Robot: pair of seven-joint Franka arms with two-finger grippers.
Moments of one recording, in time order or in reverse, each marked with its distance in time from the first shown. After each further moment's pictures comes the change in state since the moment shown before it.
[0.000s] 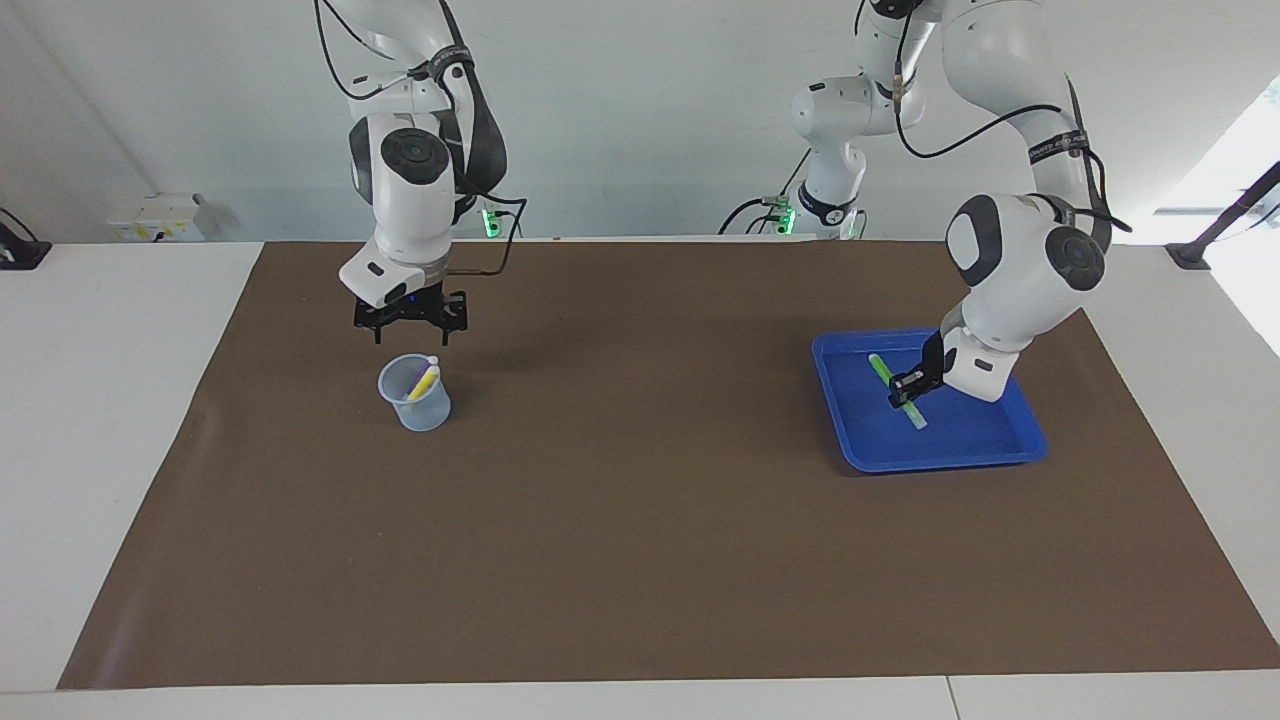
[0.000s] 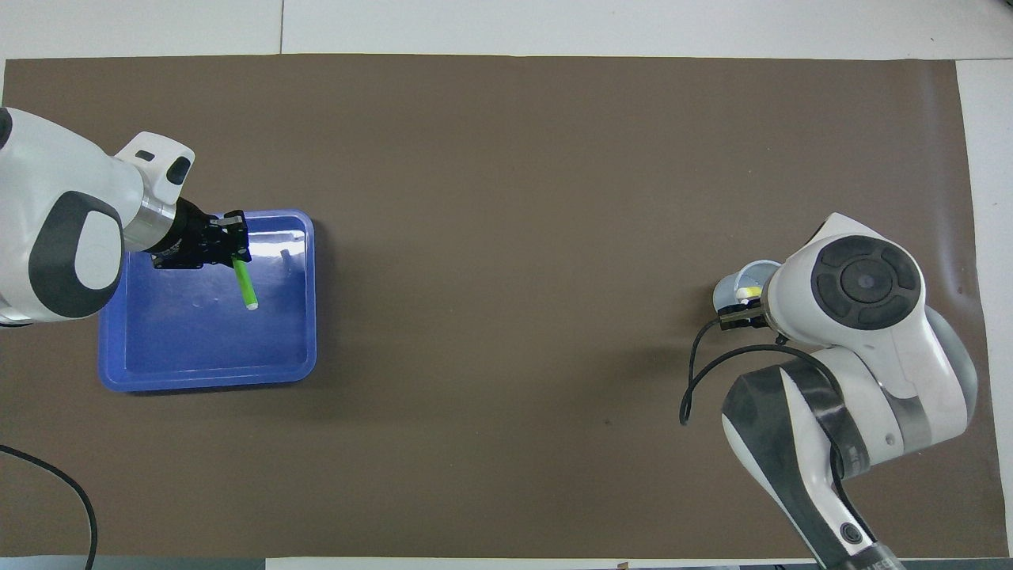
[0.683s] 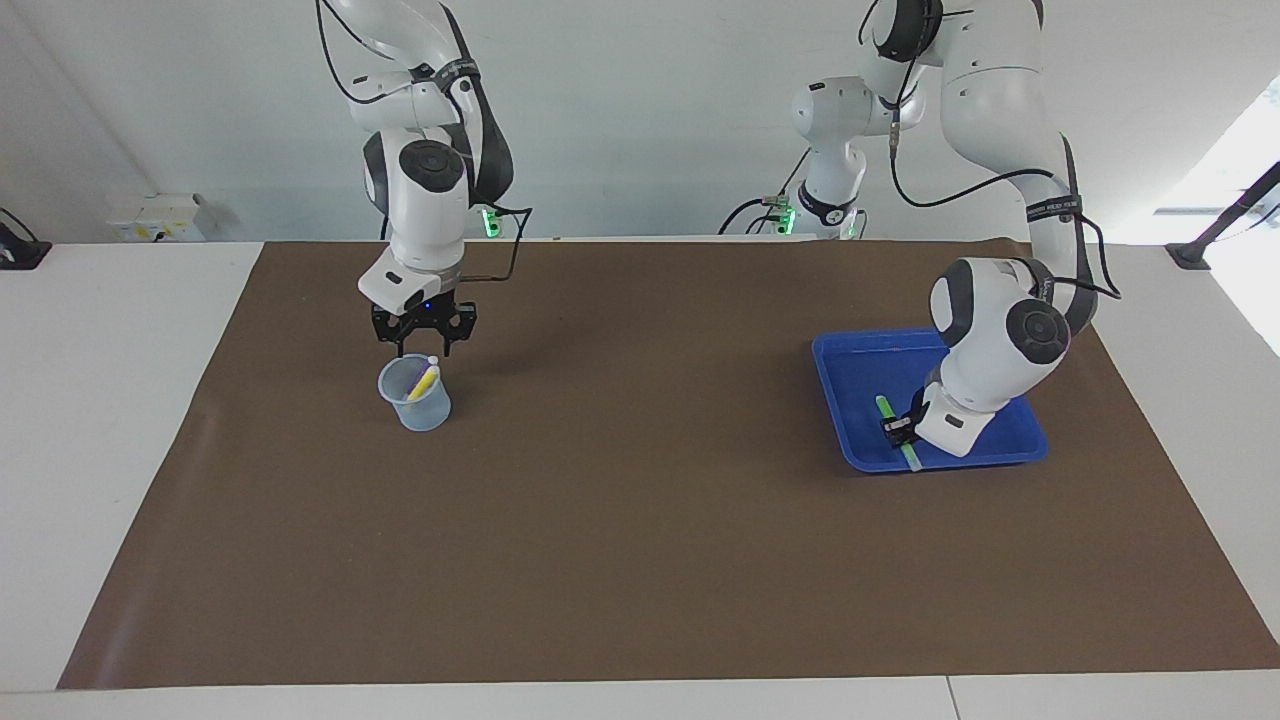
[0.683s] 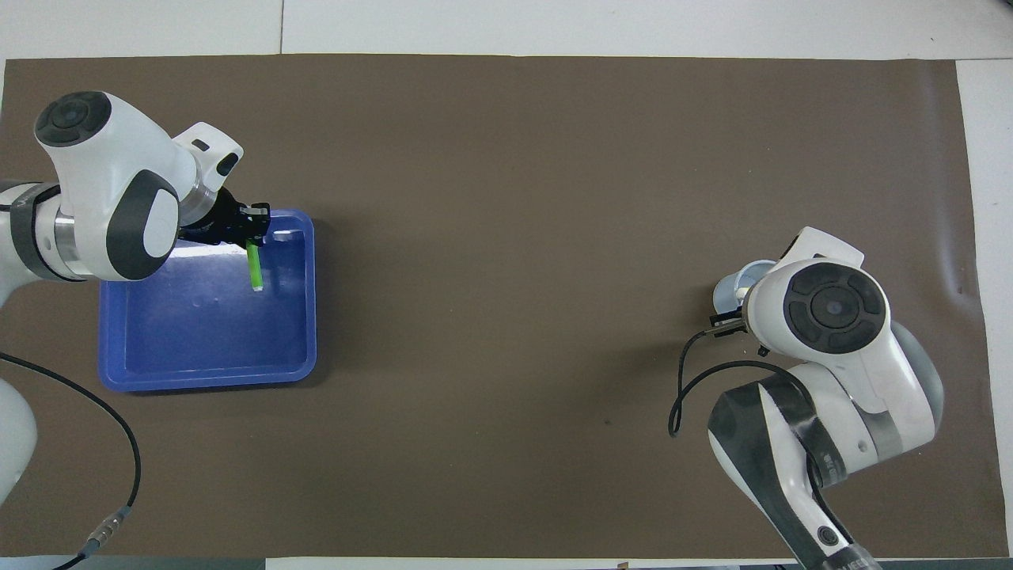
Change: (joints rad) left arm -0.019 0.151 -0.009 0.094 0.093 0.046 0.039; right arm 0.004 0.005 0.012 -0.052 -0.010 0.083 -0.008
